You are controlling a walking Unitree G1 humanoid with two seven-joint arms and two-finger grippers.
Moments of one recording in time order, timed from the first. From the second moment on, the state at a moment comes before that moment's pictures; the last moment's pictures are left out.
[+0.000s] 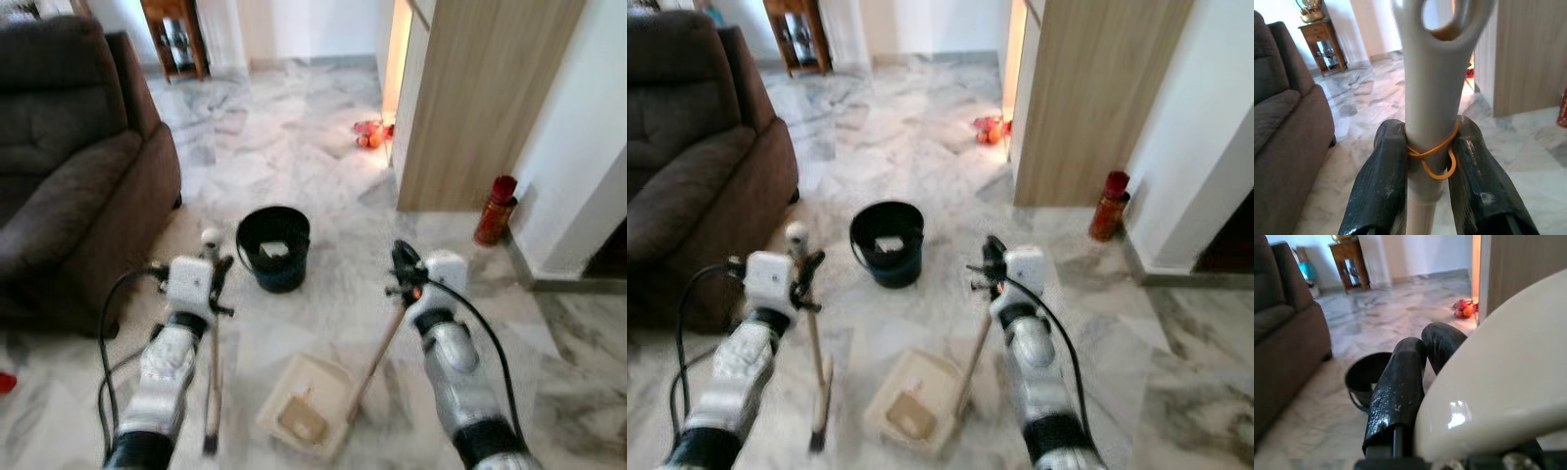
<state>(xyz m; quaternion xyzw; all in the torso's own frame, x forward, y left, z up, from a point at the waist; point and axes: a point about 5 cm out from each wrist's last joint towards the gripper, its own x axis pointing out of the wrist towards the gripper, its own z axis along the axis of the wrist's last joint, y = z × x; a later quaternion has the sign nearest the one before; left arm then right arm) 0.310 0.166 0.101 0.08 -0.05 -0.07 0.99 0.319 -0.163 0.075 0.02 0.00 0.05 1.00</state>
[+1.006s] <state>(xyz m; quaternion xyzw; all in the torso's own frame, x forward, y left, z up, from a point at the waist) 0.297 0.170 0.086 0.08 -0.03 -0.07 0.99 0.308 -0.190 0.048 0.03 0.06 0.00 1.00</state>
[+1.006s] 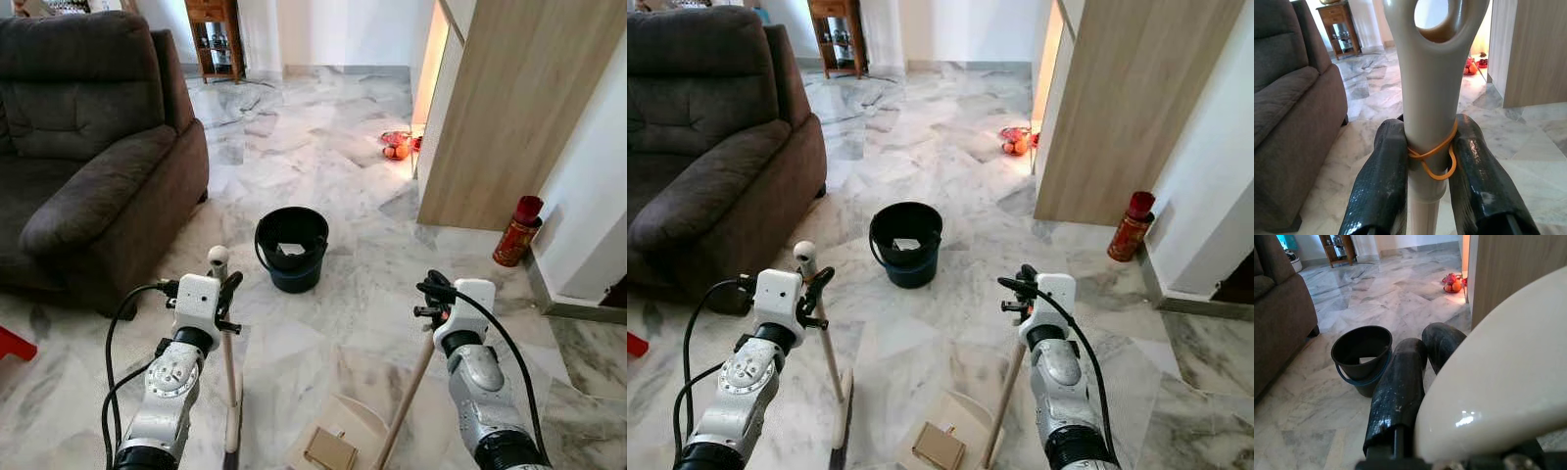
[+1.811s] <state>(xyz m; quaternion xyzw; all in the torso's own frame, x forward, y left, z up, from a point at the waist) 0.296 0.170 0.085 0.08 -0.02 -0.07 0.99 0.304 -0.186 0.050 0.04 0.02 0.01 1.00</state>
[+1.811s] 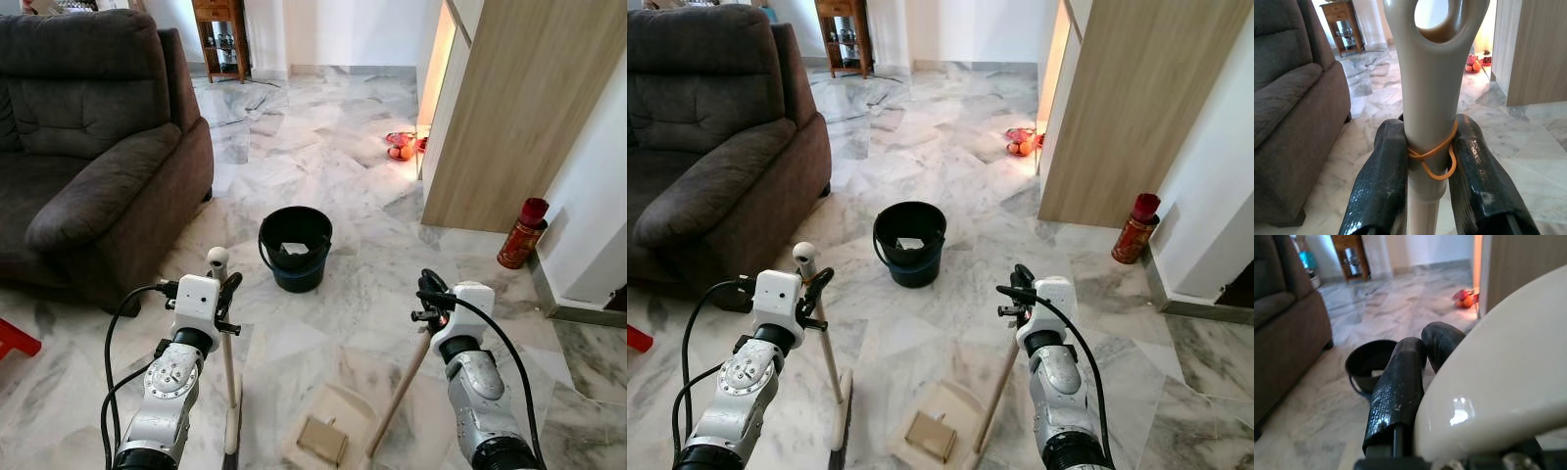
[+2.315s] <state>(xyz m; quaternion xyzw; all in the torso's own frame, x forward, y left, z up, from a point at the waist) 0.294 0.173 0.089 0.08 -0.03 -0.07 0.99 0.303 -0.185 0.049 0.04 0.01 0.00 1.00</state>
